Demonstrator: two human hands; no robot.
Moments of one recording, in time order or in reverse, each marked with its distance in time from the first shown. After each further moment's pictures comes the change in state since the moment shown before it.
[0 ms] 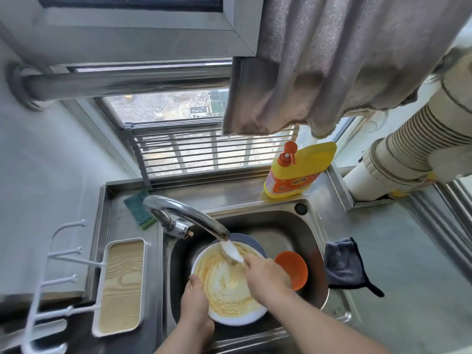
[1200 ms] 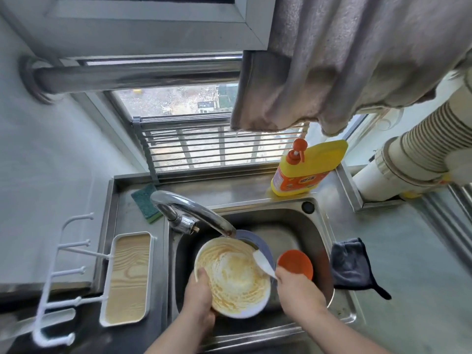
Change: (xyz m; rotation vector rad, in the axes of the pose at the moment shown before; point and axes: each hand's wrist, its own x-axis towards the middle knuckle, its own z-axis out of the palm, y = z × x) left_hand 0.000 0.004 0.000 0.053 -0.059 0.035; right_hand -0.018 0.057 0.010 0.065 -0.054 0.137
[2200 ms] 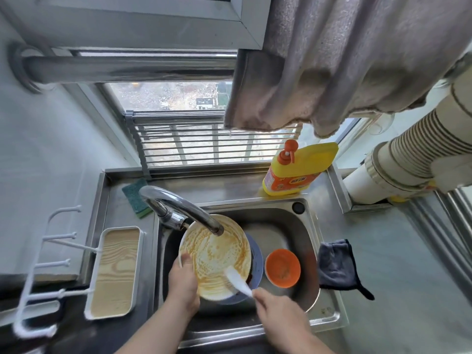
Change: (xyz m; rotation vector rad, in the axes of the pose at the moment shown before) left_hand 0.017 0.011 0.007 -0.035 0.085 0.146; right_hand -0.037 0.010 0.016 0.024 -0.045 -0.158
